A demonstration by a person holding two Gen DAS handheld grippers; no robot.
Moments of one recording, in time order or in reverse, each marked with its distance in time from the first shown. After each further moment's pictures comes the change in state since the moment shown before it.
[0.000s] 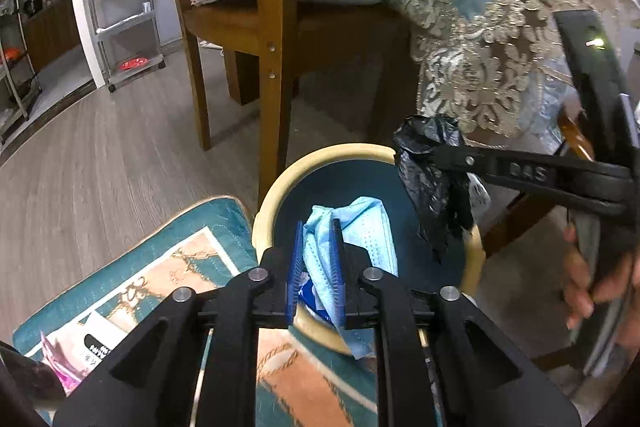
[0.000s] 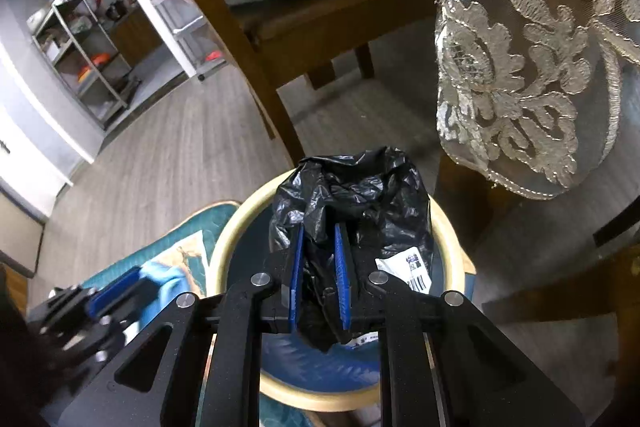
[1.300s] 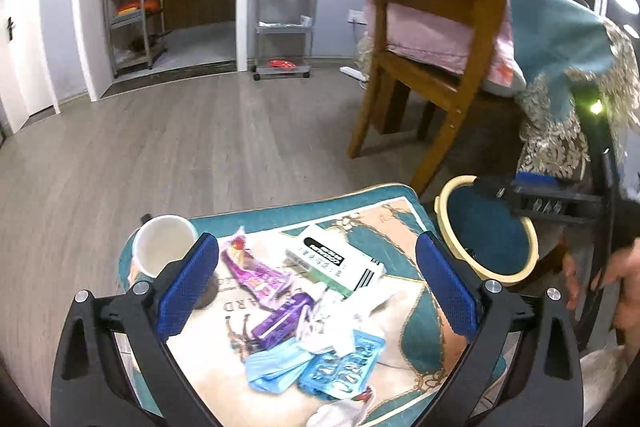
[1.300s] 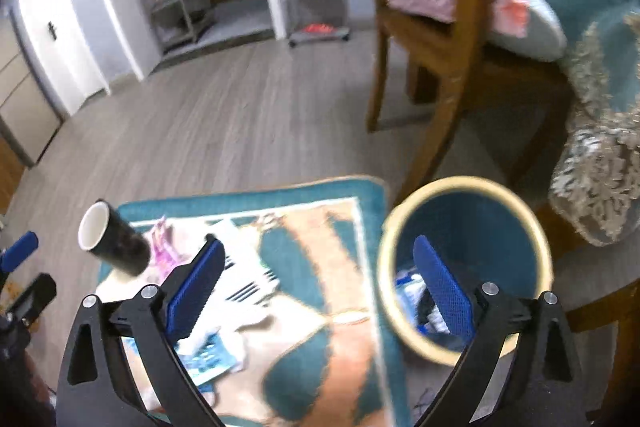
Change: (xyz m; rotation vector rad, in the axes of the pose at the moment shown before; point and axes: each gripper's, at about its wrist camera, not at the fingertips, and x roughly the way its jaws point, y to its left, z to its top) left arm -0.226 0.163 -0.114 -0.315 -0.162 0.299; right arm -0.028 0.224 -0.058 -0.376 0.021 0.052
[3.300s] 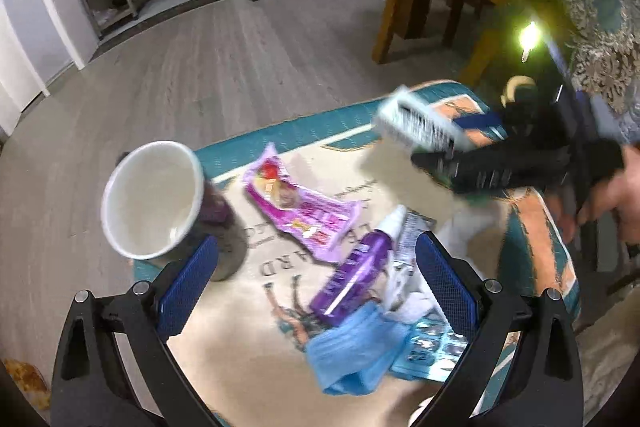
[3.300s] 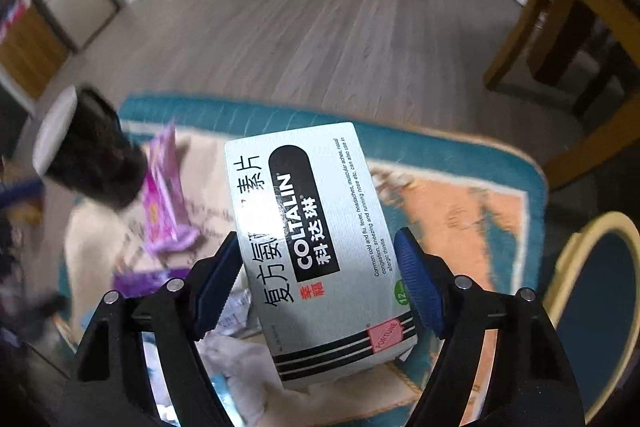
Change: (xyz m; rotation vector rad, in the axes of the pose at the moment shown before) left arm 0.111 0.040 -0.043 0.121 0.322 0.041; right arm 0.159 0.070 -0.010 -0.265 0.264 0.198
